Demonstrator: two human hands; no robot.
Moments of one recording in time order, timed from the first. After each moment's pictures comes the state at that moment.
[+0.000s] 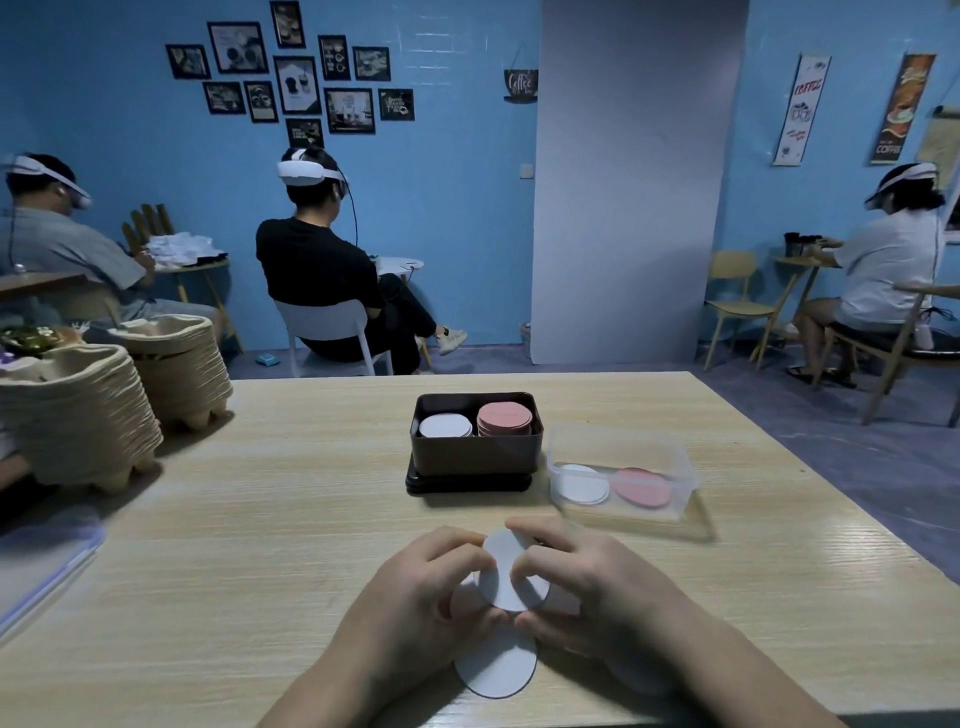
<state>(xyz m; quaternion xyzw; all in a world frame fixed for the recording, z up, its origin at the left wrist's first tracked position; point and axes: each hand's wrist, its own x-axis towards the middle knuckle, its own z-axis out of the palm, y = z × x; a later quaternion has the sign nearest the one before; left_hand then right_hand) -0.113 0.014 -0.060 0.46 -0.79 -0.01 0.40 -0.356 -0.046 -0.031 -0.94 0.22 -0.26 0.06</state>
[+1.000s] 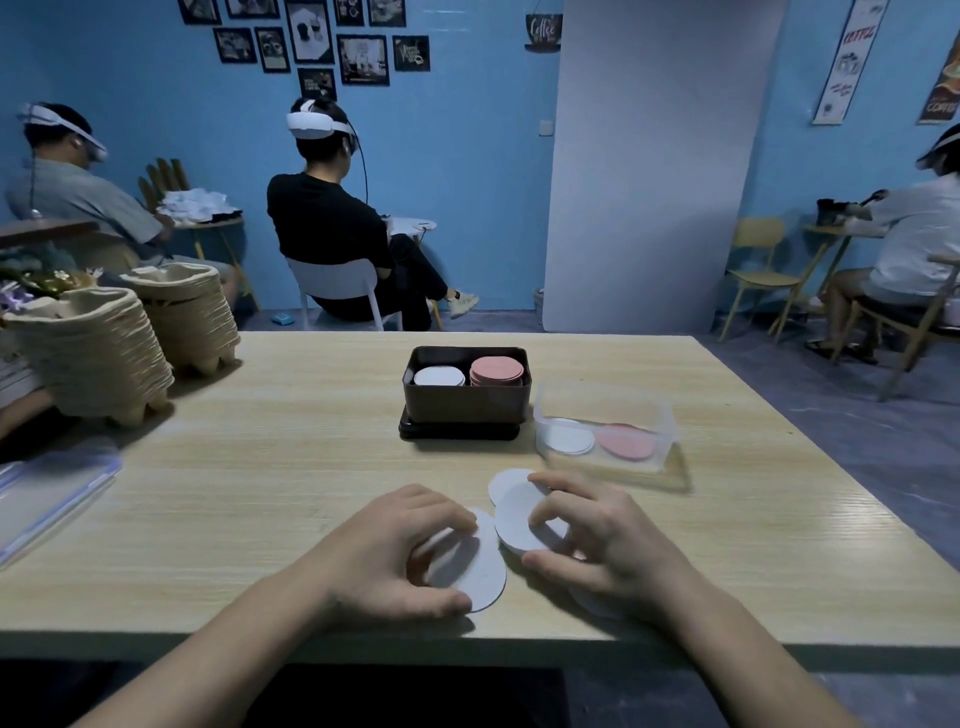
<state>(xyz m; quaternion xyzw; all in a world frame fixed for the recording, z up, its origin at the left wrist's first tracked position) -0.107 0.040 -0.030 0.51 -0.83 -0.09 0.20 -0.388 -0.043 -0.048 -0.90 0.28 -0.31 0.13</state>
